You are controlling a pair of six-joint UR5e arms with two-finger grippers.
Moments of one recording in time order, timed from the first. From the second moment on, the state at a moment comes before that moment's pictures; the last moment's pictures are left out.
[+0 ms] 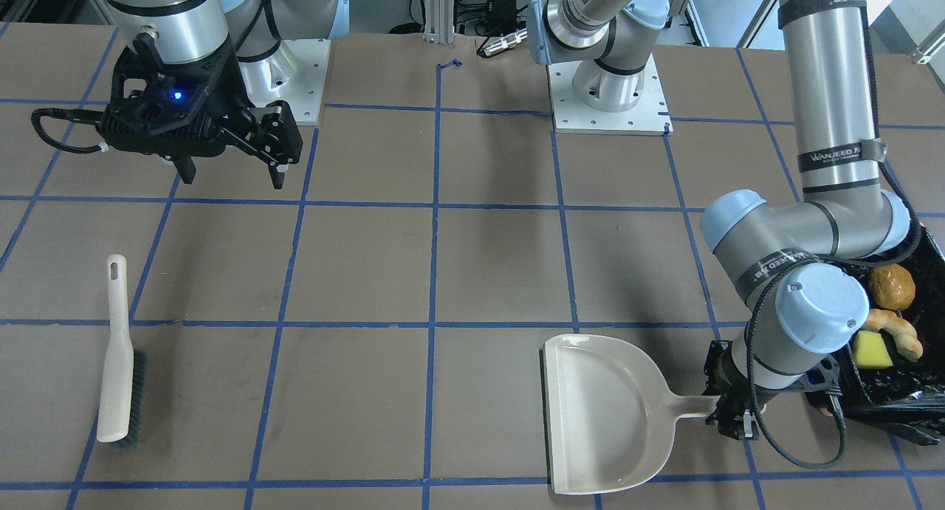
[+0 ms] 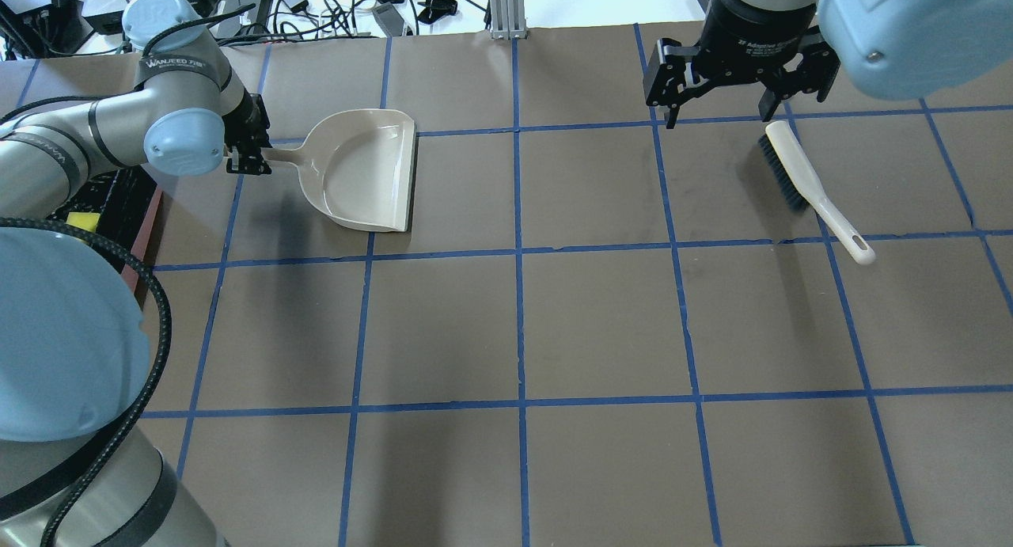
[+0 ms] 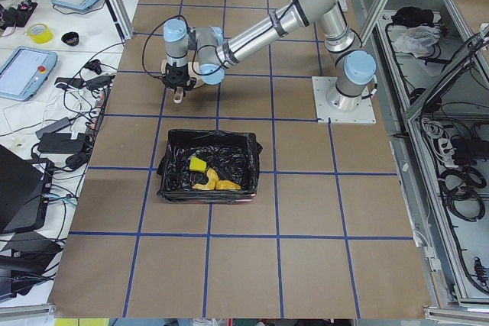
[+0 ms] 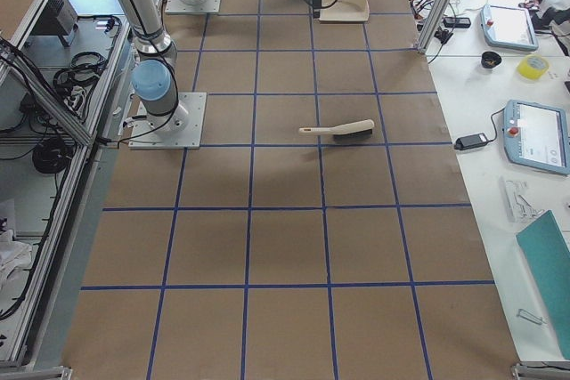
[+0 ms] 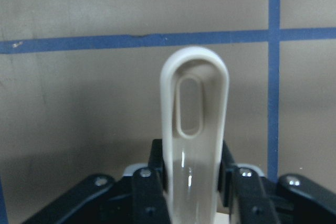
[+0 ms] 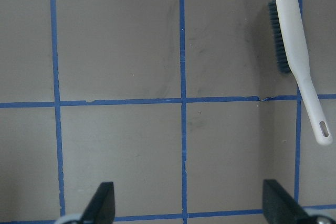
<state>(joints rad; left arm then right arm) -1.37 -2.15 -1.55 -0.89 1.64 -1.32 1.67 -1.52 1.48 -1.62 -1.64 0.10</state>
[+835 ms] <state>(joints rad) -1.42 -2.04 -1.54 -0.92 1.63 -1.04 1.67 -1.51 1.49 -1.62 -1.64 0.10</state>
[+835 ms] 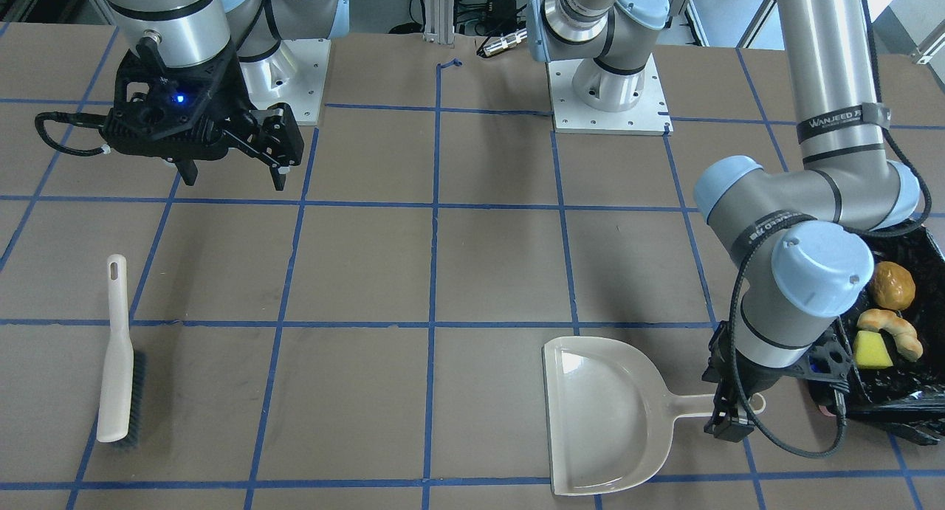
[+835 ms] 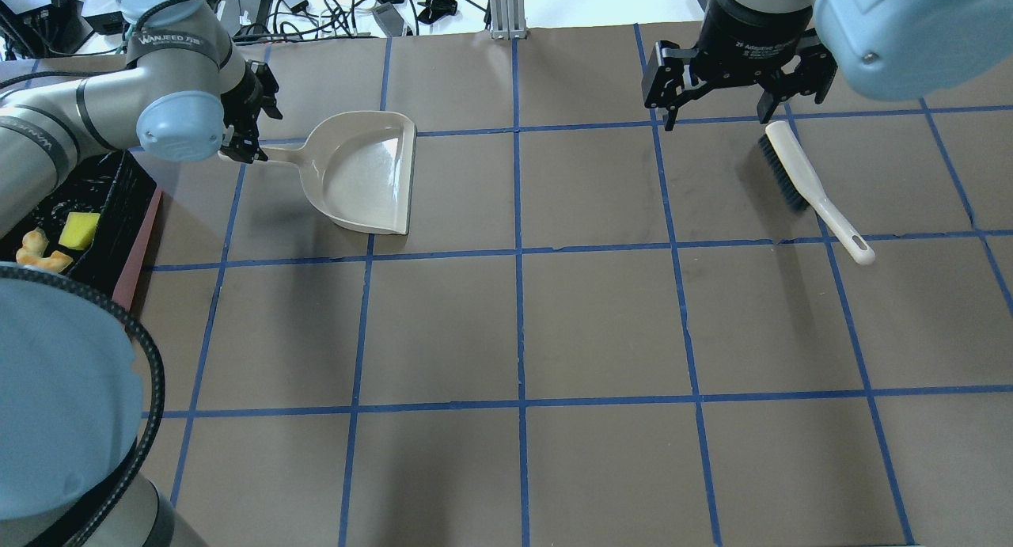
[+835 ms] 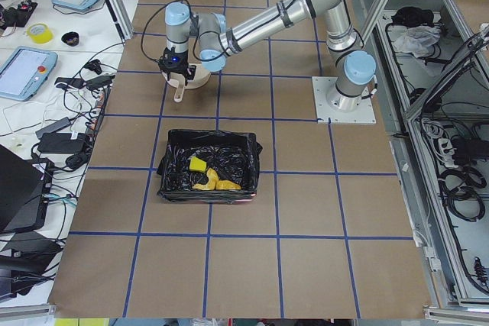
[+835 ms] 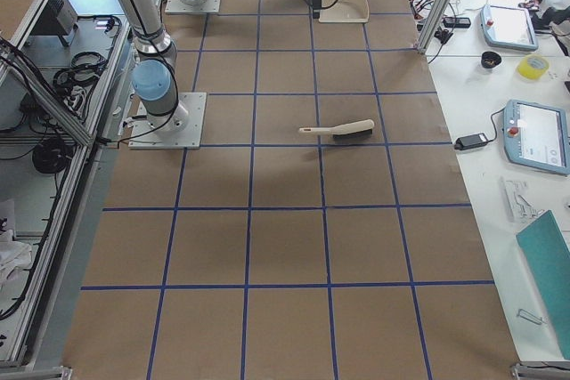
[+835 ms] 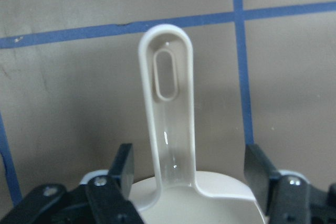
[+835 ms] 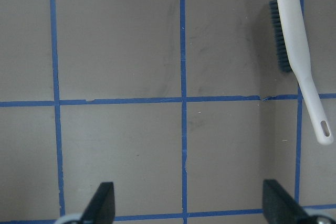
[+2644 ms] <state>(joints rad) -1.63 -1.66 -1.52 -1.48 1.63 -0.08 1.67 -1.51 1.49 -1.63 -1.64 0.10</state>
